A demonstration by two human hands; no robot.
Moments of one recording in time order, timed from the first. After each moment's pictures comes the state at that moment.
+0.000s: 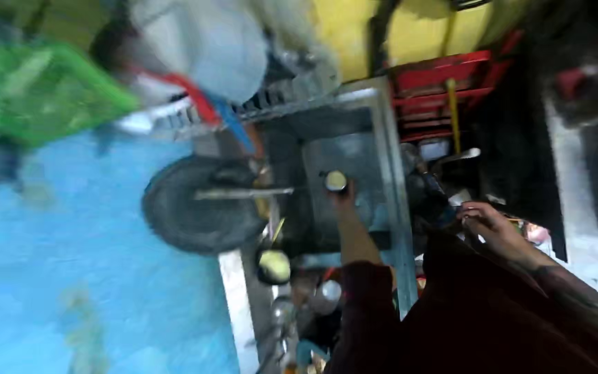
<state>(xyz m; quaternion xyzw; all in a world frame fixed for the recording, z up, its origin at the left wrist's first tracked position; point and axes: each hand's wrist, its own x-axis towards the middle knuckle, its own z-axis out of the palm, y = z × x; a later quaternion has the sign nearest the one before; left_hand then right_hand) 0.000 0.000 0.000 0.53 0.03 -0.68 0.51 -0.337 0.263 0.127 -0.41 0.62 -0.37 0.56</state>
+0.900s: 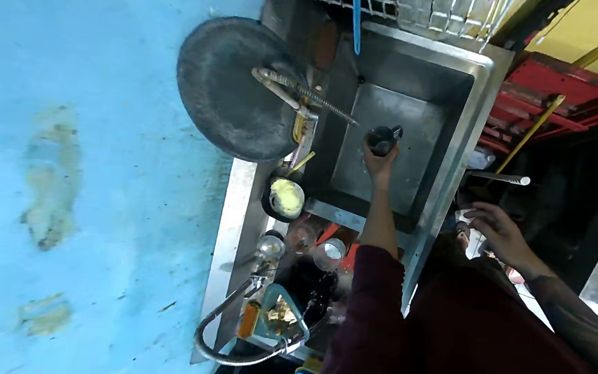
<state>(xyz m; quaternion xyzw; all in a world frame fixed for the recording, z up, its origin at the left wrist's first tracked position) 0.032 0.013 -0.020 0.67 -0.35 -0.40 0.52 -0.264 0.192 0.111 -0.46 0.58 -0.27 0.62</state>
